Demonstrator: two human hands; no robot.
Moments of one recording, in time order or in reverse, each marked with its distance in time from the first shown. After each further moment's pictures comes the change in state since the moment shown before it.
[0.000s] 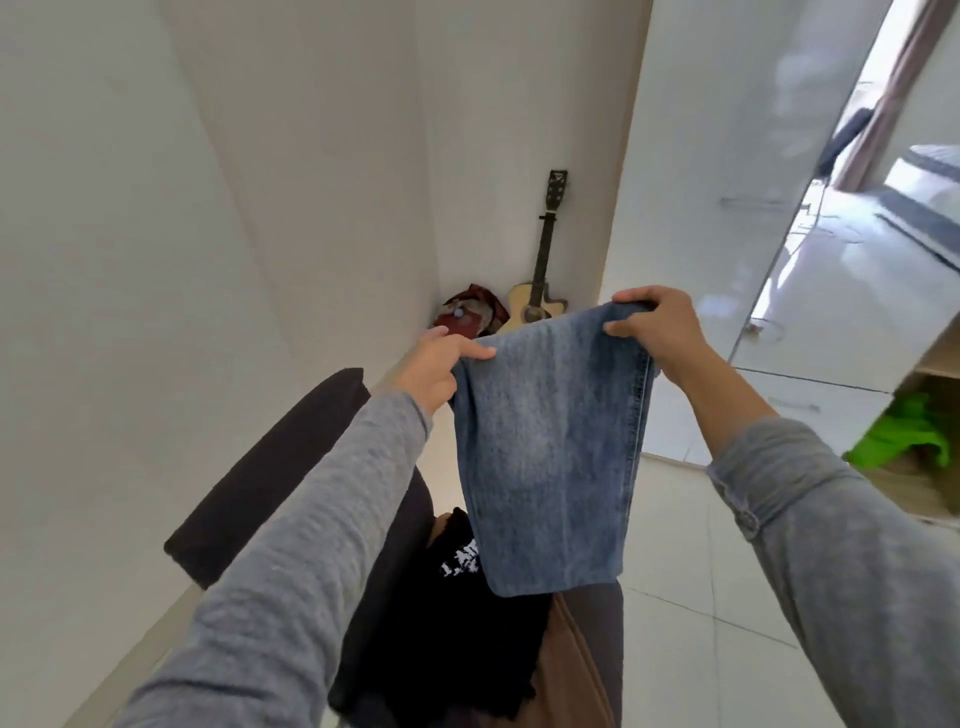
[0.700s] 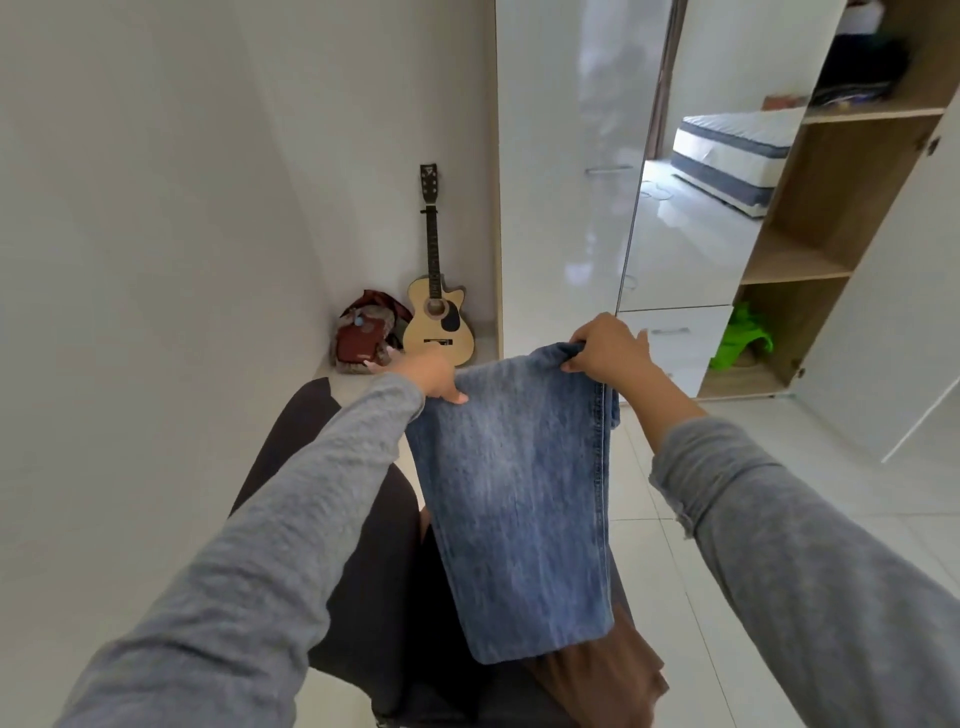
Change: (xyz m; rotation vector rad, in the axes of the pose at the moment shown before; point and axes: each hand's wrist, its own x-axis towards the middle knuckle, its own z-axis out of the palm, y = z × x) left_hand 0.008 -0.004 -0.058 1.719 -0.411 0.265; right_hand -0.113 -0.001 0.057 -0.865 0.034 0.194
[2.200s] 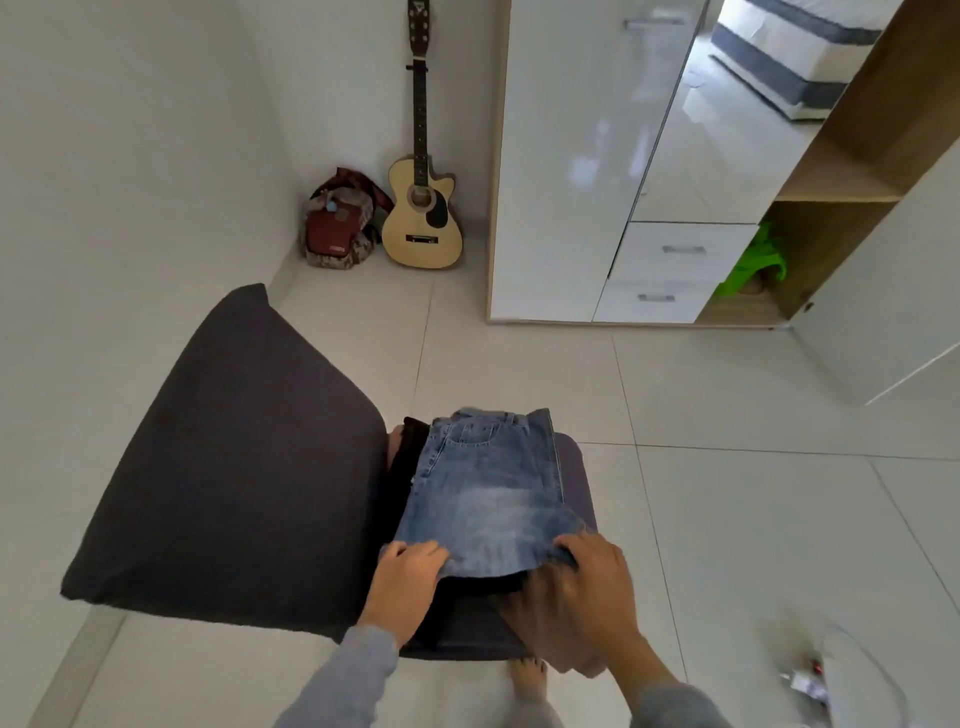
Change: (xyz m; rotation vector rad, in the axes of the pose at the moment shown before) left_hand -0.054 -0.061 0.336 -0.093 0.263 0.337; right_hand -0.150 0.140 0.261 0.224 -0.022 -0.051
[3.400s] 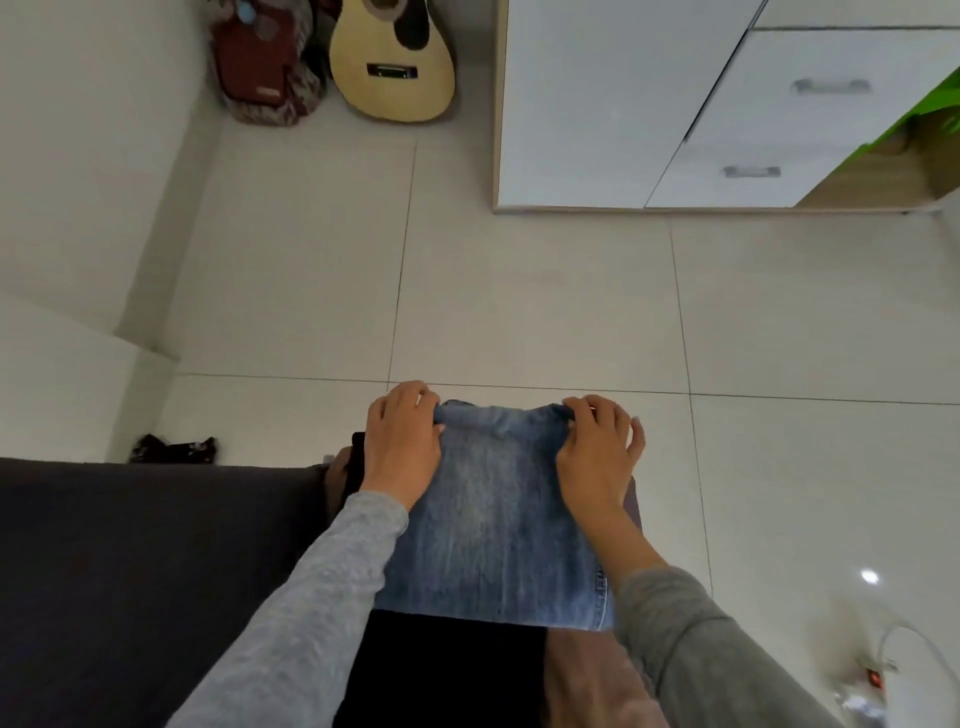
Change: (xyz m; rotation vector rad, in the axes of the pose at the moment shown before) left_hand 0.342 -0.115 0.106 0.033 -0.084 -0.287; right_hand 0.333 0.076 0.154 -0.188 -0.010 0.273
